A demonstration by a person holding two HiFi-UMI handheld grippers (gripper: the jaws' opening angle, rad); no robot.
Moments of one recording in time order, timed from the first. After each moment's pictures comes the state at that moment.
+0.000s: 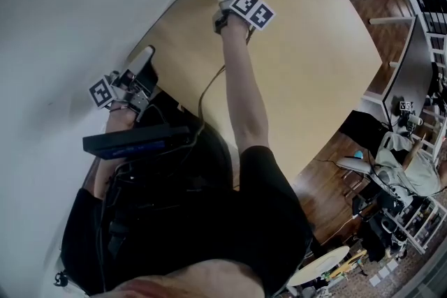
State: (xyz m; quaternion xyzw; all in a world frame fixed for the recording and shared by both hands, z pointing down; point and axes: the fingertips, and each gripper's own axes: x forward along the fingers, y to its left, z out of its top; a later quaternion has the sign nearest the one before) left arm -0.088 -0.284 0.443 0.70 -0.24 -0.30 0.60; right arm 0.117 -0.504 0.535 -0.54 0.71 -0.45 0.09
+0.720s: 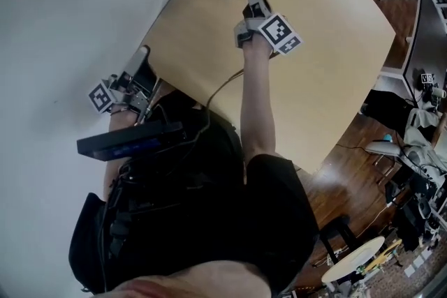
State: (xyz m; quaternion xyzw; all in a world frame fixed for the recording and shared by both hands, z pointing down) left arm -0.077 -0.288 0.435 0.73 -0.23 -0.27 0.58; right arm 0.221 -0.421 0.468 -0.54 0.70 -0.36 0.28
